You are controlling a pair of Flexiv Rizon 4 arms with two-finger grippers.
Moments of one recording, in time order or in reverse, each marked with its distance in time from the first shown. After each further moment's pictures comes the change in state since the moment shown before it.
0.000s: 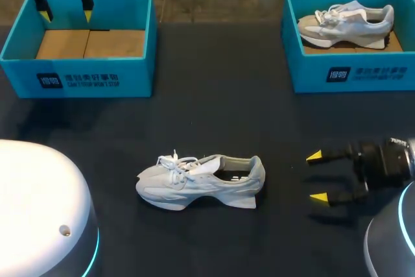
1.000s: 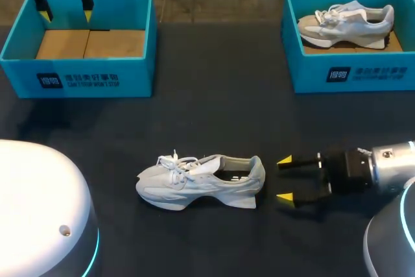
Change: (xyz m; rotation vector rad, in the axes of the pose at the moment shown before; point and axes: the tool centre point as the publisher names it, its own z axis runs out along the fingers) left arm 0.000 0.000 0.000 0.000 0.000 0.000; right arm -0.005 -0.001 0.075 -0.055 0.003 0.127
